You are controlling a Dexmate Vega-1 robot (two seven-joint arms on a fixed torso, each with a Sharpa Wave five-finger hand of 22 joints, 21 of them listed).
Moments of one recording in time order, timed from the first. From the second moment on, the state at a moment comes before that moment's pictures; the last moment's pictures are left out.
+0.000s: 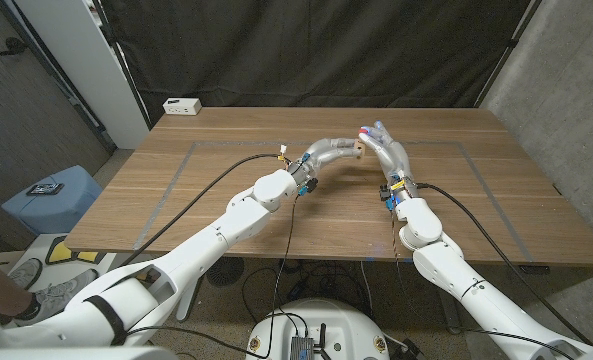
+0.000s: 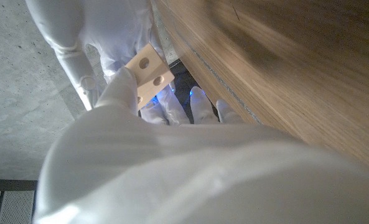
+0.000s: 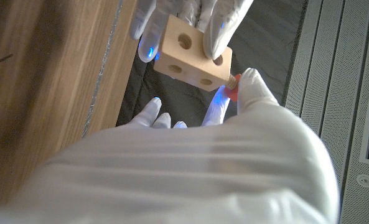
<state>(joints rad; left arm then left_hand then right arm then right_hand) 0.64 0.35 0.72 -1.38 -0.27 -0.13 -0.03 0.87 0.08 0.29 -0.15 0.20 0.79 -0.18 0.21 0.20 0.72 -0.21 0.21 0.50 0.41 -0.04 0.23 0.20 0.12 0.13 0.21 0.19 -1.01 -0.43 -0.41 -1.51 0.40 0.46 -0.23 0.88 0.06 0.27 -0.14 0.18 0.66 -0.21 0.63 0.32 0.02 -0.11 0.19 0.19 0.03 -0.02 0.22 0.23 0.25 0.00 0.19 0.17</state>
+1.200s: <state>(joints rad) 0.64 0.34 0.73 -1.38 -0.27 -0.13 -0.04 0.87 0.08 0.29 -0.15 0.20 0.78 -0.18 0.20 0.20 0.72 -0.21 0.21 0.50 0.41 -0.04 0.23 0.20 0.12 0.13 0.21 0.19 -1.01 -0.43 -0.41 -1.49 0.41 0.49 -0.20 0.88 0.06 0.27 -0.15 0.18 0.66 -0.21 0.63 0.32 0.02 -0.11 0.19 0.19 0.03 -0.02 0.22 0.23 0.25 0.00 0.19 0.17</state>
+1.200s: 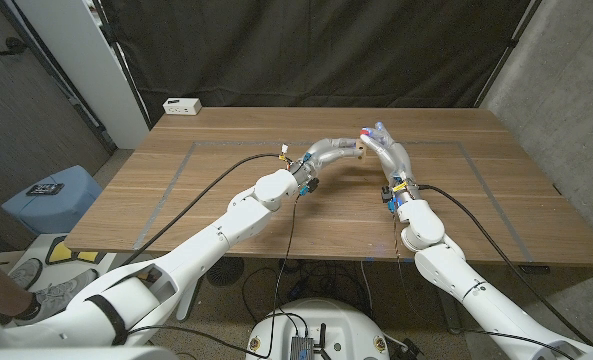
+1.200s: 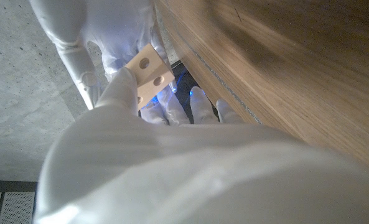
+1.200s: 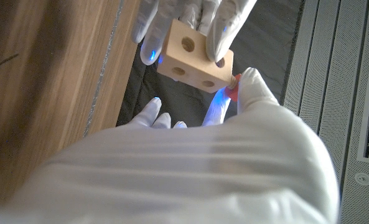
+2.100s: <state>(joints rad) 0.62 0.32 0.73 -1.34 -0.28 -0.14 -0.06 0.87 0.08 0.29 -0.15 0.20 0.78 -0.18 0.21 0.20 0.72 -0.21 0.21 0.50 0.41 -0.04 0.23 0.20 0.12 0.13 0.21 0.19 -0.99 -0.42 -0.41 -1.46 0.42 0.50 -0.18 0.88 0.06 0.27 -0.15 0.18 0.66 -0.21 0.63 0.31 0.02 -0.11 0.19 0.19 0.03 -0.02 0.22 0.22 0.25 0.00 0.19 0.17</state>
